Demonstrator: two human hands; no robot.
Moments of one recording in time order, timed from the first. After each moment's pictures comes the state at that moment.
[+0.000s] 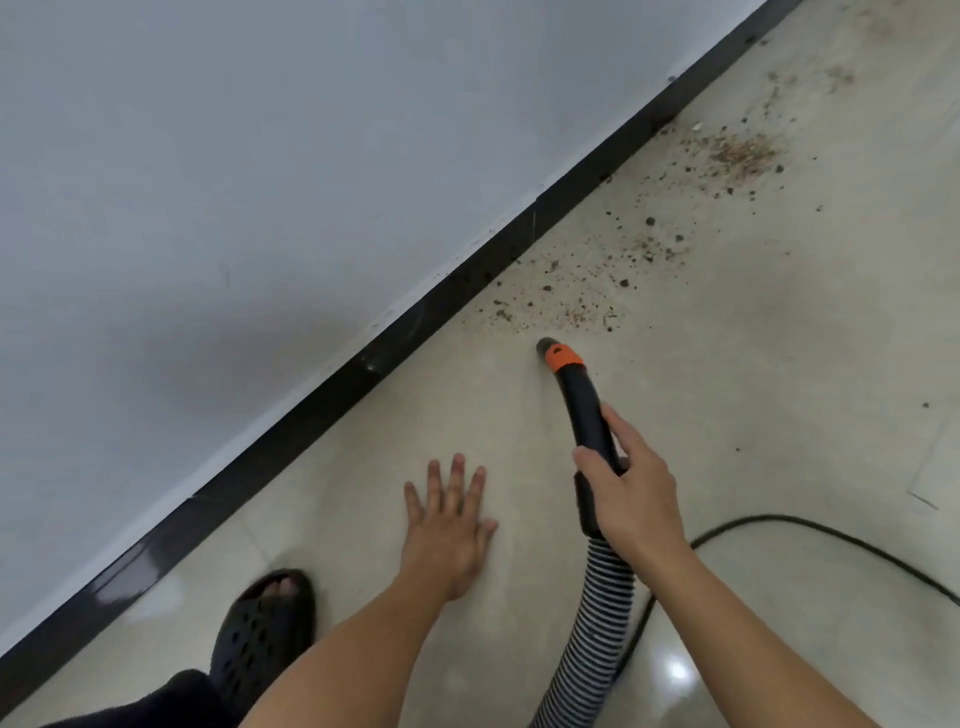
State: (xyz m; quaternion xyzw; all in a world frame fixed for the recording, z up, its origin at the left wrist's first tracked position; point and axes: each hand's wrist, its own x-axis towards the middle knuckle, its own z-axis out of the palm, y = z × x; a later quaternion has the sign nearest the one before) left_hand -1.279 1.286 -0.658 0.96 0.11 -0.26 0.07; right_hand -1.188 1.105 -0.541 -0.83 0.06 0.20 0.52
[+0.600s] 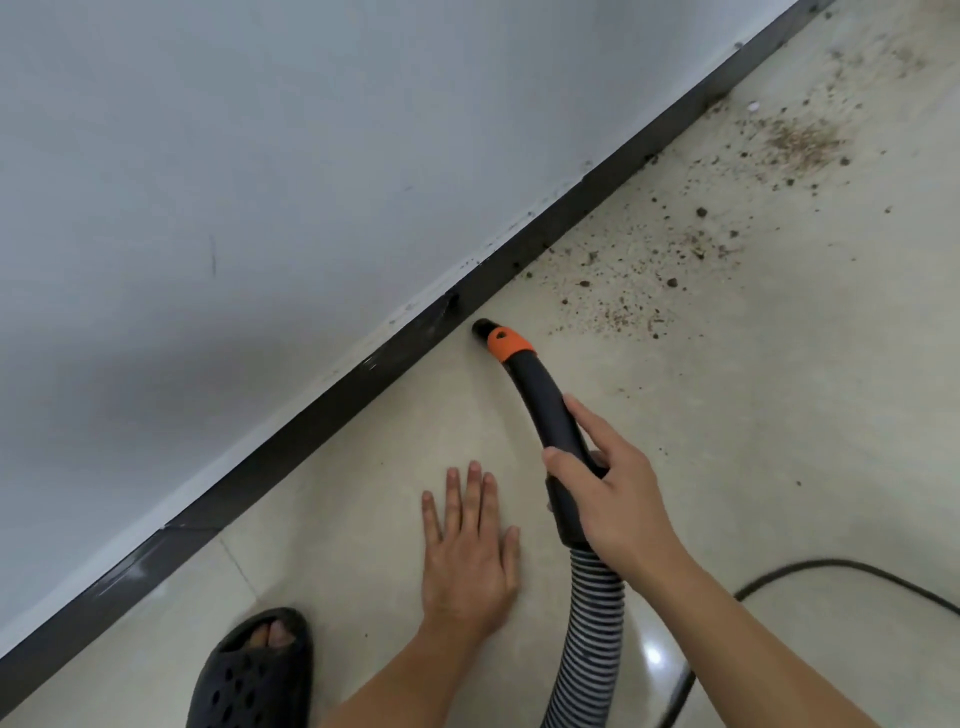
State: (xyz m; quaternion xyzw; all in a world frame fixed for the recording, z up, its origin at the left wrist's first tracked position) left_hand -1.274 1.288 -0.701 0.97 0.18 -0.10 0.10; right_hand -1.166 1.179 -0.567 -0.80 -0.02 0.24 0.55
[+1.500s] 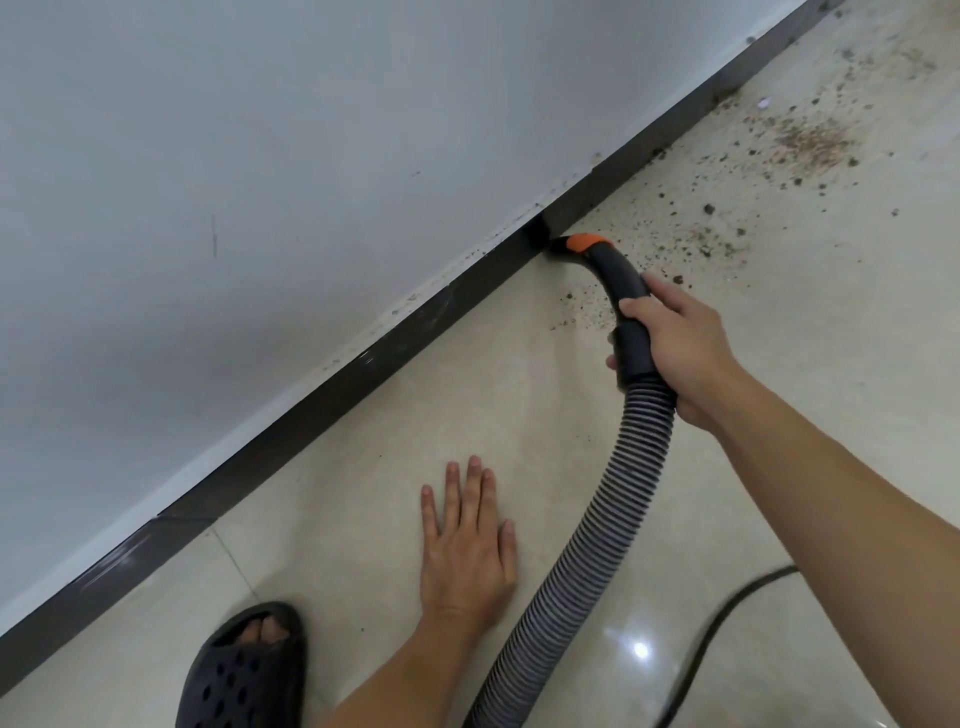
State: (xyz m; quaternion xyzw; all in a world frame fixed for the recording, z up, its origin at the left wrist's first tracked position) left_hand -1.274 1.291 -0.707 0.97 0.18 -0.08 0.11; right_hand -1.045 1.189 -0.533 -0.73 0.13 0.24 0.62
